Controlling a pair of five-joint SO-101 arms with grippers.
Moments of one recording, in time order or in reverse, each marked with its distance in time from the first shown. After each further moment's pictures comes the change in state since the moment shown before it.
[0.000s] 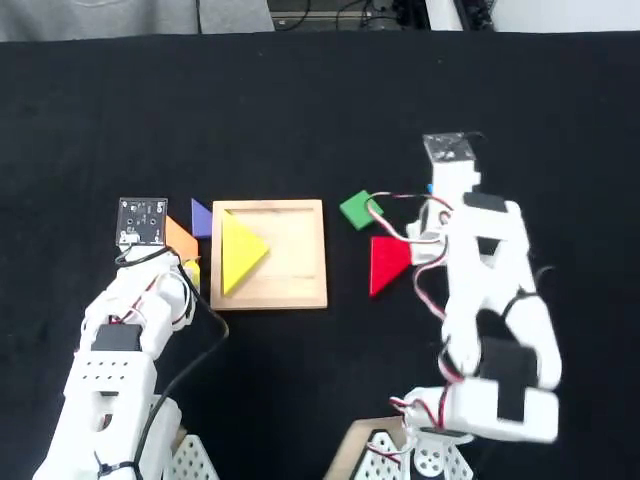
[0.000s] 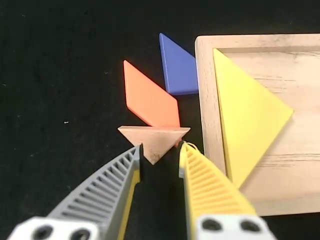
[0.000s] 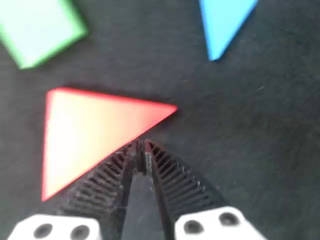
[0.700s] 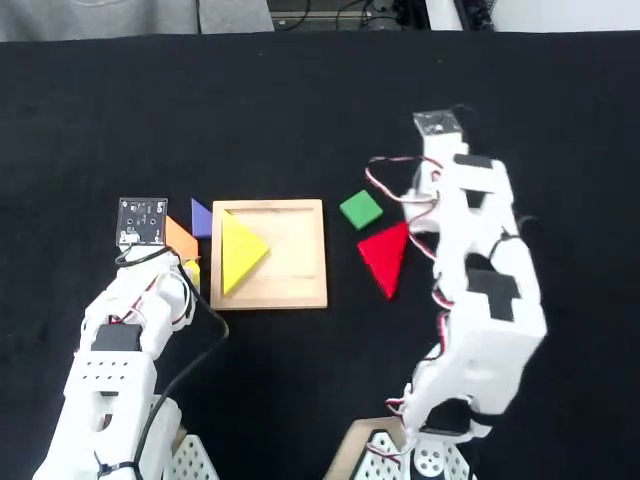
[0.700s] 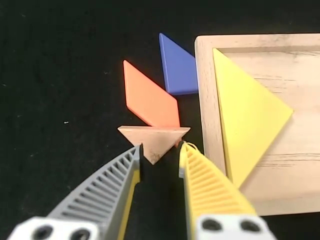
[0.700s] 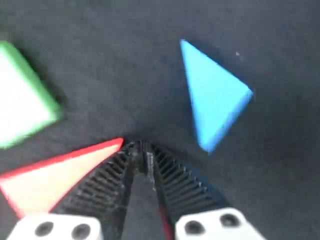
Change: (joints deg) left arm 0.0 0.0 0.0 0.0 0.0; right arm -4.6 25.0 -28.1 5.4 0.7
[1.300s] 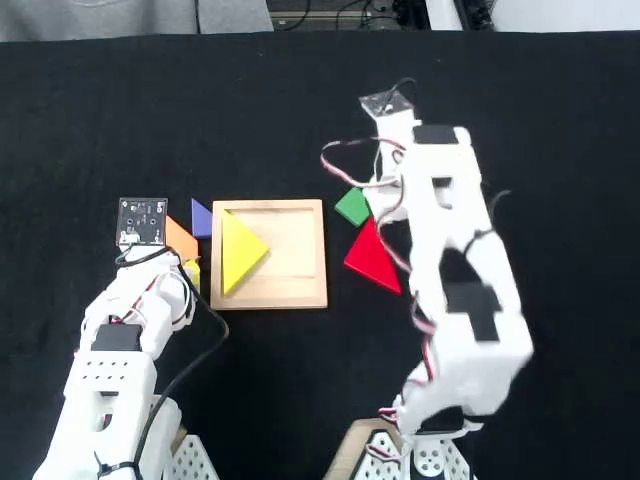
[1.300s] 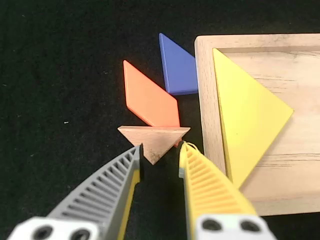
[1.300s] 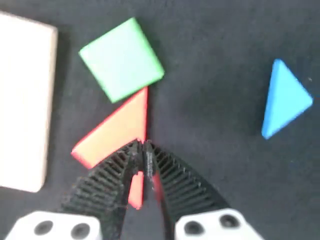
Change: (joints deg) left arm 0.0 0.0 0.0 0.0 0.0; right arm -8.9 -11.6 -2.2 16.6 0.1
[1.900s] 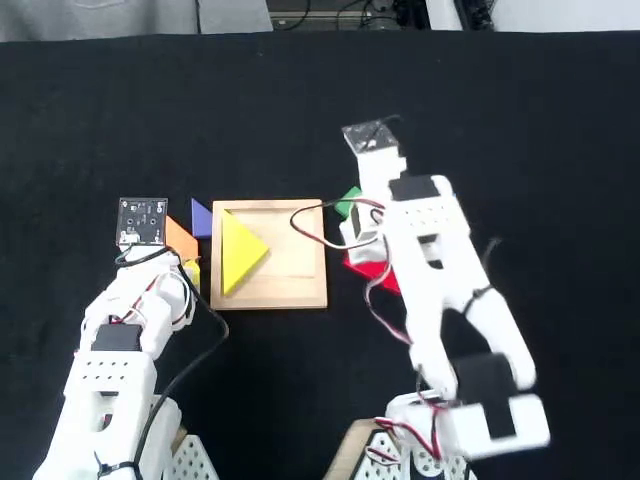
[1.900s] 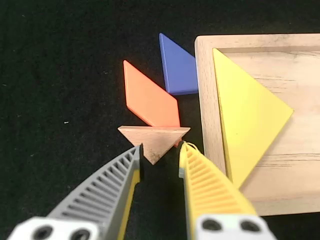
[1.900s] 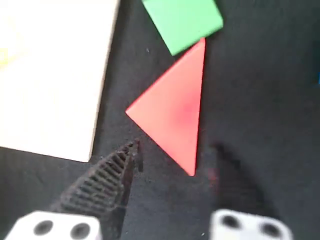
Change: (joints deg) left arm 0.0 0.0 0.0 0.0 0.0; right arm -7.0 -16.6 23.1 -6.2 -12.9
